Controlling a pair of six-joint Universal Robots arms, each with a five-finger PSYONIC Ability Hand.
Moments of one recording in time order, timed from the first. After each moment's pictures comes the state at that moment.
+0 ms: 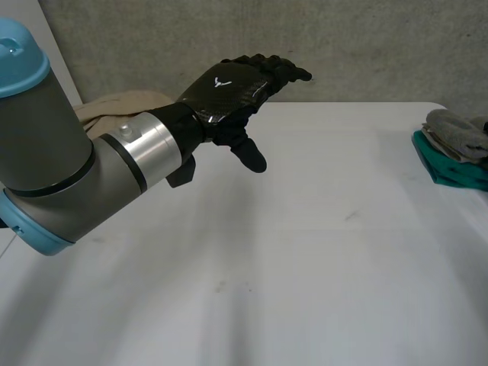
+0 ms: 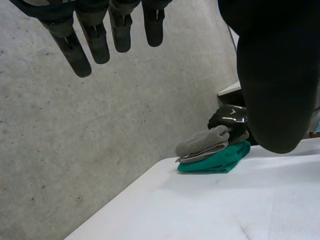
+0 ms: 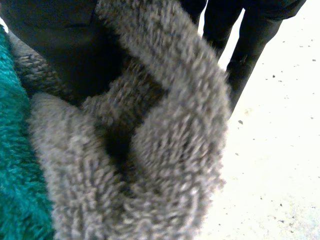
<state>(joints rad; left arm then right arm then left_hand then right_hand) 4.17 -1.90 -1.22 3.19 -1.04 3.17 1.23 -0.45 0.95 -0.80 0.94 2.86 0.18 0.20 0.21 0.20 0.05 0.97 1.06 1.05 1.06 0.89</state>
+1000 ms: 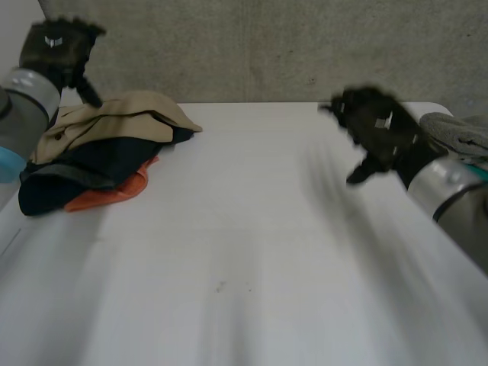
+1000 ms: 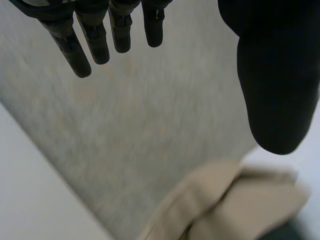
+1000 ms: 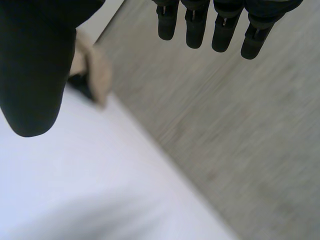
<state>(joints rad) 4.59 -2.14 -0.95 3.20 -1.41 3.44 1.81 -1.35 1.68 -0.32 1.11 2.74 0.18 0.20 0.21 0.20 0.05 0.23 0.21 0.21 0.22 0.05</state>
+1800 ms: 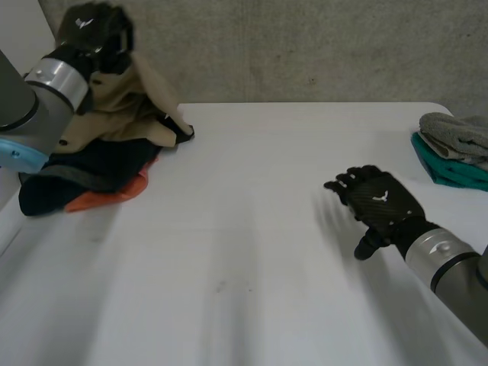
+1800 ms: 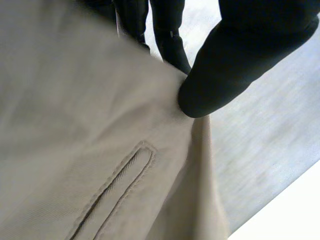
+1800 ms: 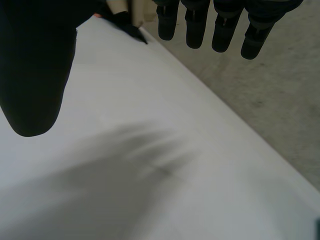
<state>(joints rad) 4.49 -2.12 -0.96 3.38 -1.25 3.16 1.78 -1.38 1.93 -0.29 1.18 2.65 1.13 1.20 1.19 1.20 1.00 0.23 0.21 0.21 0.22 0.05</state>
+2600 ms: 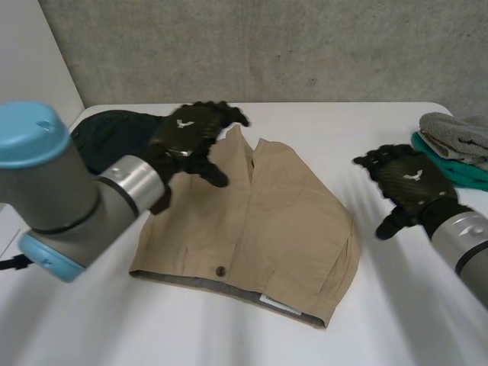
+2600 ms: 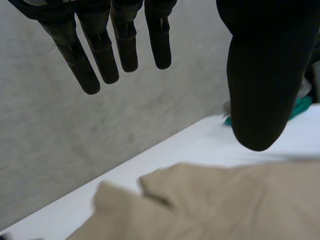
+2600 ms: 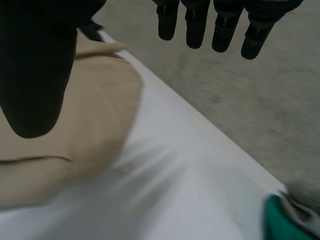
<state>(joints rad) 4.29 -1.93 -1.47 3.39 -1.18 3.16 1.74 -1.46 1.93 -0.27 1.22 2.72 0.42 0.40 0.41 0.39 0.21 0.23 0.21 0.21 0.22 0.05</state>
